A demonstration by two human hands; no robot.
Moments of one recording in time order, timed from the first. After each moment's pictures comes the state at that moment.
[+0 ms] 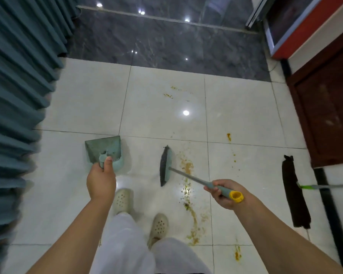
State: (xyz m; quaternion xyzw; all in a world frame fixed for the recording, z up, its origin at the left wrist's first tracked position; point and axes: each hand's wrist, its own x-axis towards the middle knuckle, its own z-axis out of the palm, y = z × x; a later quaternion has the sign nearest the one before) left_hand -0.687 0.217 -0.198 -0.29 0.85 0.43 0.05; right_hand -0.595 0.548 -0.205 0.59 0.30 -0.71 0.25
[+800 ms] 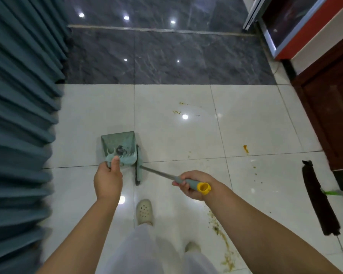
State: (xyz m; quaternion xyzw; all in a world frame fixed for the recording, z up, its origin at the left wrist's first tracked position) left_hand -0.947 0.117 -0.196 -0.24 0.85 0.46 0.09; right_hand -0.877 0.353 -0.208 0.52 0.29 -0.73 0.33
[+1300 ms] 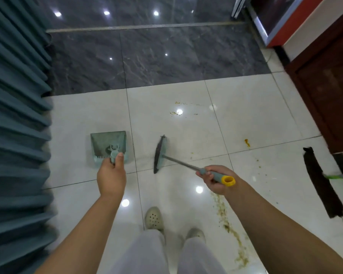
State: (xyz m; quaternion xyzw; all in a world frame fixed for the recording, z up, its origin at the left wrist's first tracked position) left_hand -1.050 0.128 -0.201 -0.17 0.88 0.44 0.11; right_hand -0.927 0.399 -0.219 0.59 0.18 -0.78 0.13
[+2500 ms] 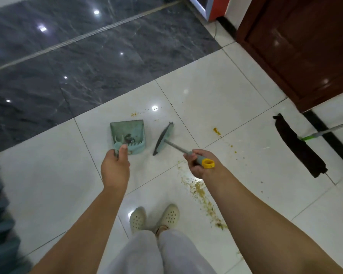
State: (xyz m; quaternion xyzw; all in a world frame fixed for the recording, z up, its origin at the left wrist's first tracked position) left_hand -1.093 0.435 -0.211 -0.02 0.87 0.45 0.20; right_hand -0.951 0.620 -0.221 0.62 -0.01 -0.78 -0.09
